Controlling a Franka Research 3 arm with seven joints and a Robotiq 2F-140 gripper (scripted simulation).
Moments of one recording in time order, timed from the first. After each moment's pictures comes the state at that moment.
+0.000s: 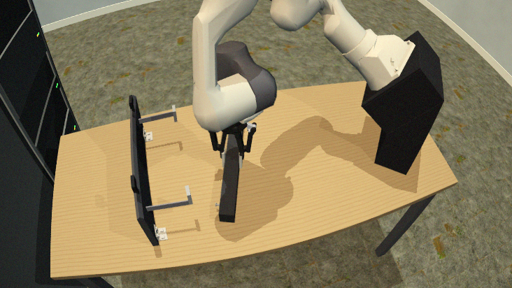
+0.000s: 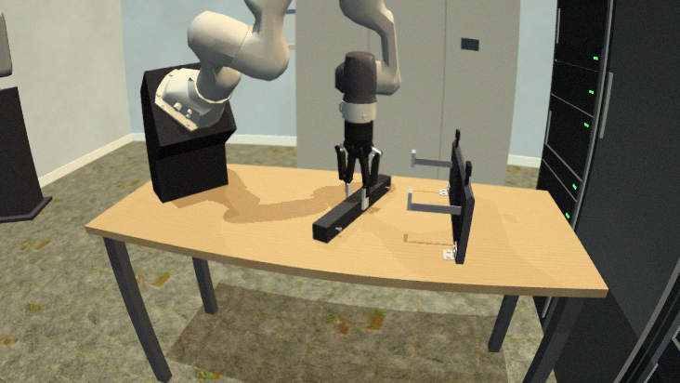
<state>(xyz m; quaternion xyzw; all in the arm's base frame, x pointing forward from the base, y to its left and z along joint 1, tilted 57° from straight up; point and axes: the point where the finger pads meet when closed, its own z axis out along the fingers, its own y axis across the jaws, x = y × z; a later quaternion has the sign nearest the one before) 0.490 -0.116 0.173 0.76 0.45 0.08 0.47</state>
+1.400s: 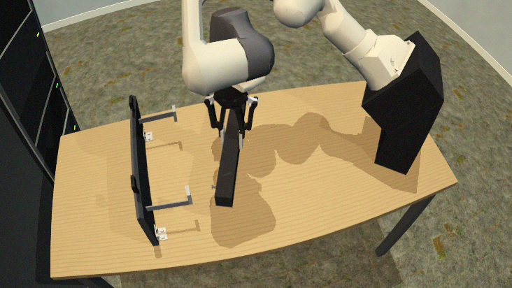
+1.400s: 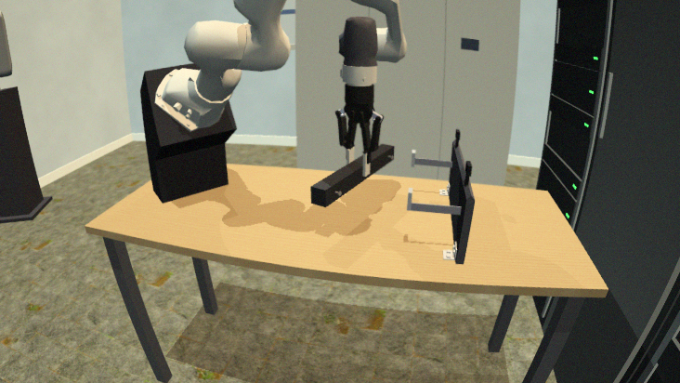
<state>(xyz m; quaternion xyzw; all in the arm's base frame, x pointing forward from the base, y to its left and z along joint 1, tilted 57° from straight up) 0.439 -0.050 0.223 0.76 0.44 0.09 0.47</state>
